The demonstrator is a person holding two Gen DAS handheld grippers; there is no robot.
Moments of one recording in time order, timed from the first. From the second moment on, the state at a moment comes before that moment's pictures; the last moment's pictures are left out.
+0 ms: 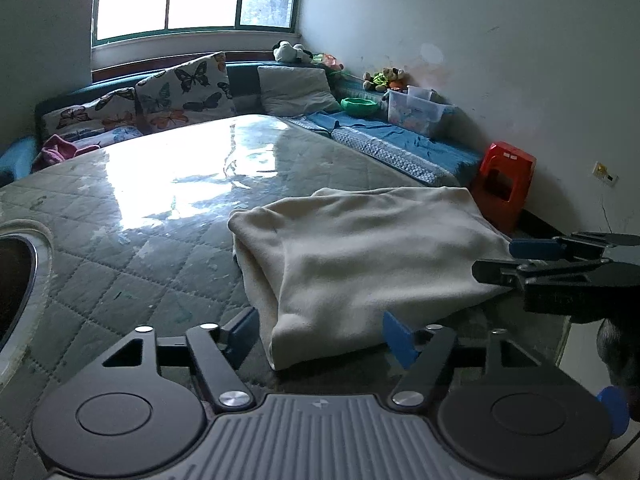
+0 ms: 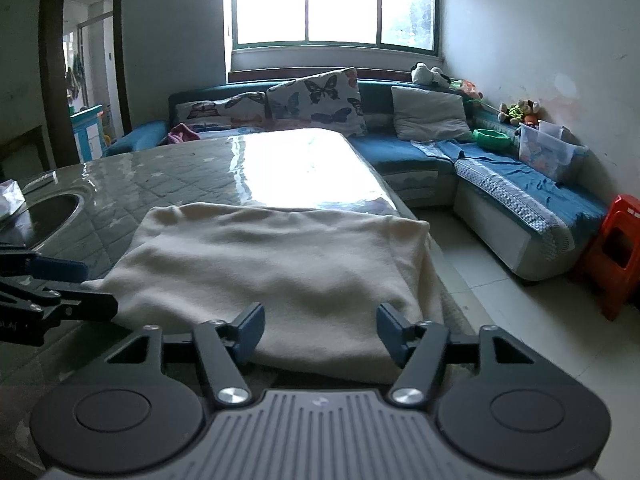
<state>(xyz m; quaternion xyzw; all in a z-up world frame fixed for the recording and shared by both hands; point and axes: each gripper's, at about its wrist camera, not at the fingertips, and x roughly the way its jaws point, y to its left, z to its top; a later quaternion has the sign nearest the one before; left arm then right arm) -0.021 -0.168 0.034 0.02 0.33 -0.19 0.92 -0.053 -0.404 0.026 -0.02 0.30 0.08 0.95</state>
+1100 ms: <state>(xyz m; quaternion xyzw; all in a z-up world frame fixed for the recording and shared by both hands) -0.033 -0.139 0.036 -0.01 0.33 -0.16 0.93 -0.075 -0.356 0.023 -0.05 0.31 0.12 0.94</state>
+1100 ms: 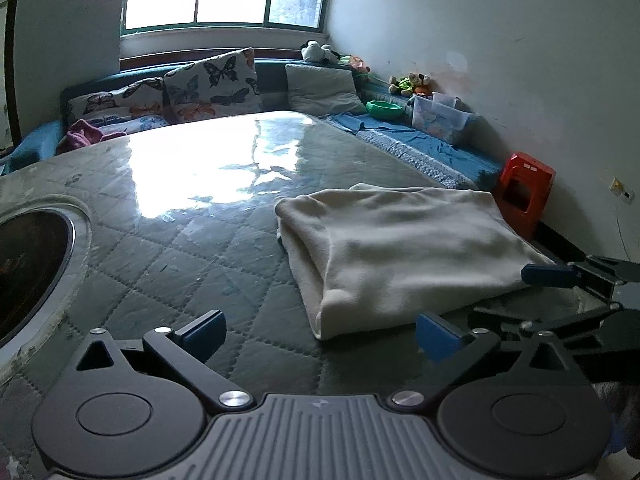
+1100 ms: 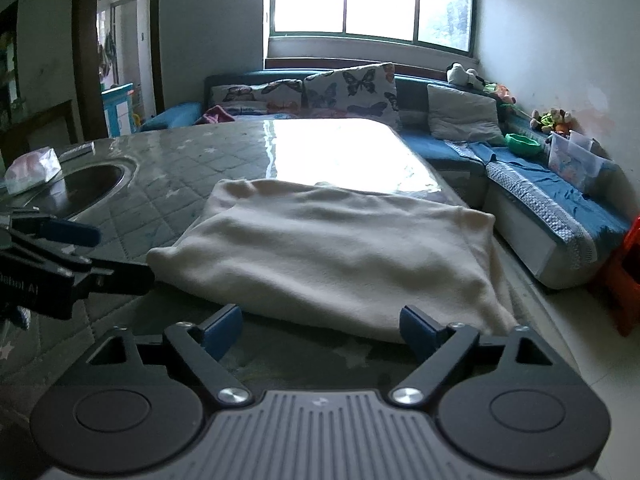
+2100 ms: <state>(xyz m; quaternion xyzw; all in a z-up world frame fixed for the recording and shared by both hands) -0.024 -0.132 0.037 -0.01 0.35 -0.15 0.93 -0.071 -0.339 0.025 -0.06 0.29 0.13 0.95</state>
